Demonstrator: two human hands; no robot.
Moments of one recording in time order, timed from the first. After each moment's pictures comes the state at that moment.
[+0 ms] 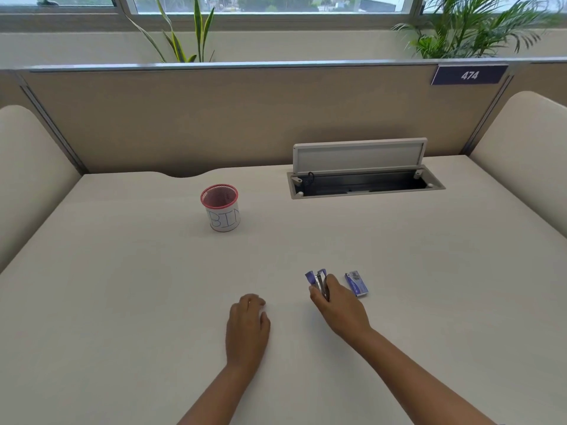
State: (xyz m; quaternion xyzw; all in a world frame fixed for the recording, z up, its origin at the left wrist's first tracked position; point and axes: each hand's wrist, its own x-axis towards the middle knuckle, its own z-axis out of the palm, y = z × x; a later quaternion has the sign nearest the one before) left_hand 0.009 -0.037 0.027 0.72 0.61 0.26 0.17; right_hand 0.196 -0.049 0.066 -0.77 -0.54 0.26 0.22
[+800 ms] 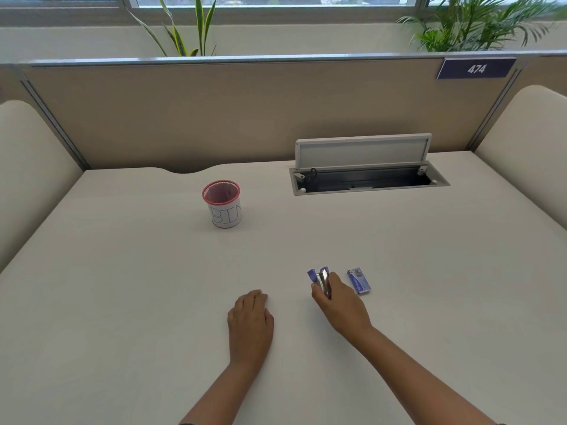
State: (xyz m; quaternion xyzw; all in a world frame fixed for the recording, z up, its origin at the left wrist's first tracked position) left_hand 0.014 -0.037 0.023 0.73 0.64 0.19 0.13; right_hand 0.194 -0.048 0.061 -0.77 -0.52 0.28 0.25
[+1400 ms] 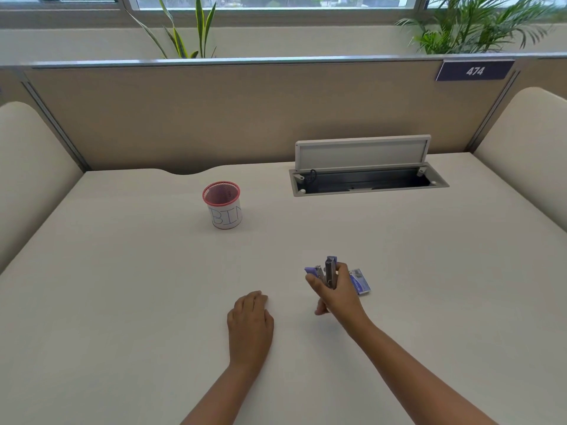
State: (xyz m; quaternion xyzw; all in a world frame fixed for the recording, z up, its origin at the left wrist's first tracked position) left_hand 0.014 -0.037 0.024 0.73 0.65 0.18 0.13; right_hand 0.191 -0.042 0.078 -0.63 -0.41 0.46 0.47
